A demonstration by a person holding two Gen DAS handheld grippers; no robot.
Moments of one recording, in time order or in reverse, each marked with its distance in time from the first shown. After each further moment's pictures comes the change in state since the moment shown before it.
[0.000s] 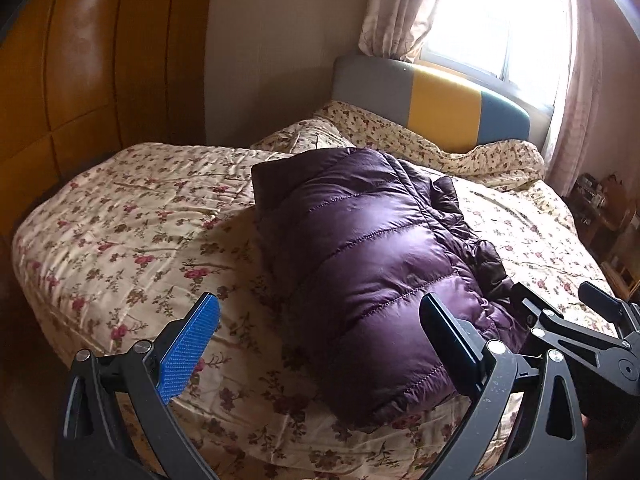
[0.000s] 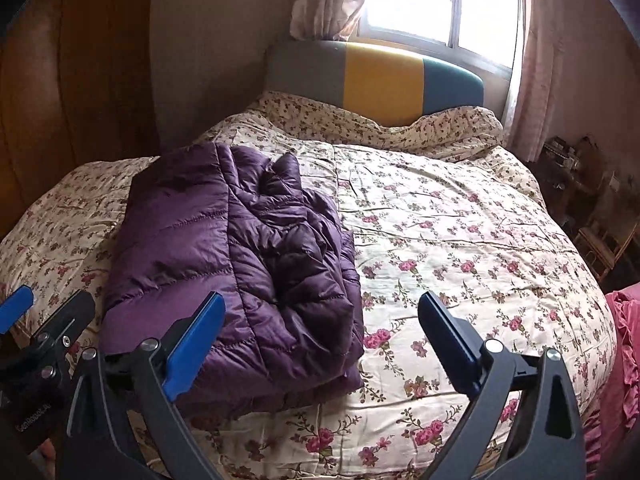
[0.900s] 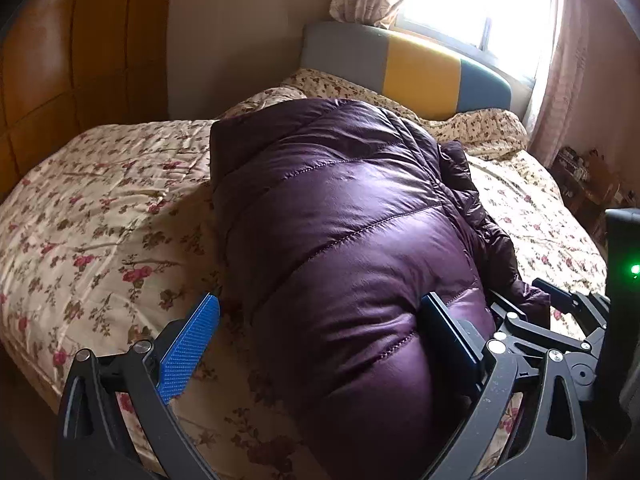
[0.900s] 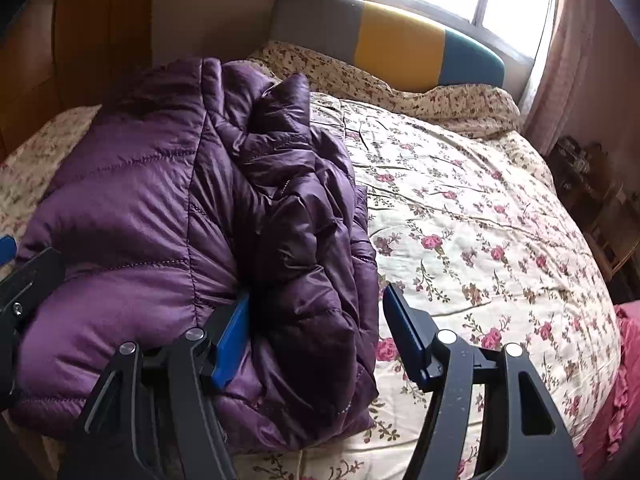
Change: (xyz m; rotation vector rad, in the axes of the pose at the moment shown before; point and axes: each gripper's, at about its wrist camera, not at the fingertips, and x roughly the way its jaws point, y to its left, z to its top) left arm 0.073 0.002 0.001 0.043 0.095 -0.116; right arm 0.090 0.009 -0.014 -0.086 0.132 -0.027
